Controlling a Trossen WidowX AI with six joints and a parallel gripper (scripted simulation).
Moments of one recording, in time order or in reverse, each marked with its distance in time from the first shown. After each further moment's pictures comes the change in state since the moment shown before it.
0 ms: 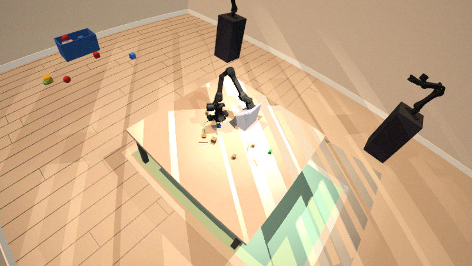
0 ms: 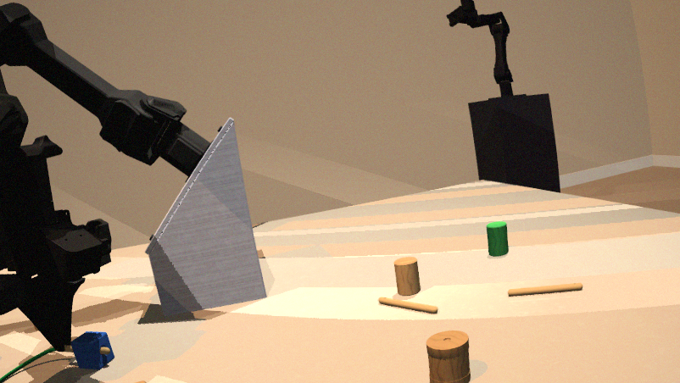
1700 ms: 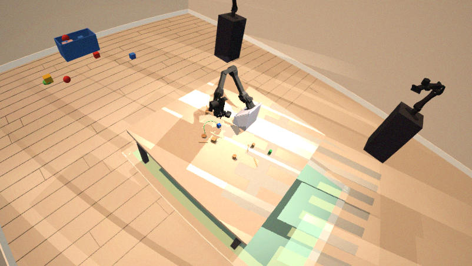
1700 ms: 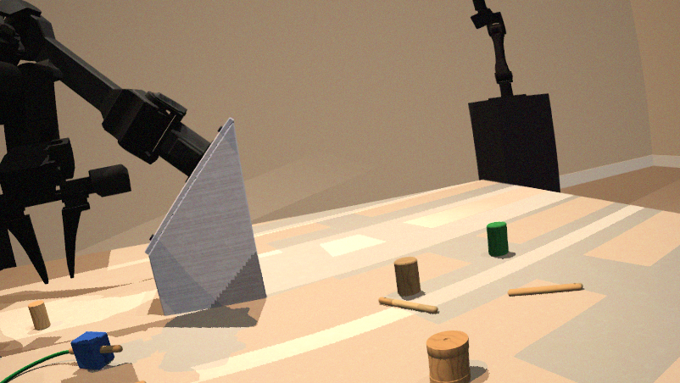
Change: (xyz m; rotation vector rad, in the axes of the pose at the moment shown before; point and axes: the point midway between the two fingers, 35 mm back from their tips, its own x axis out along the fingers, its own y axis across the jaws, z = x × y) arm -0.079 -0.003 0.028 0.840 -0.021 0.001
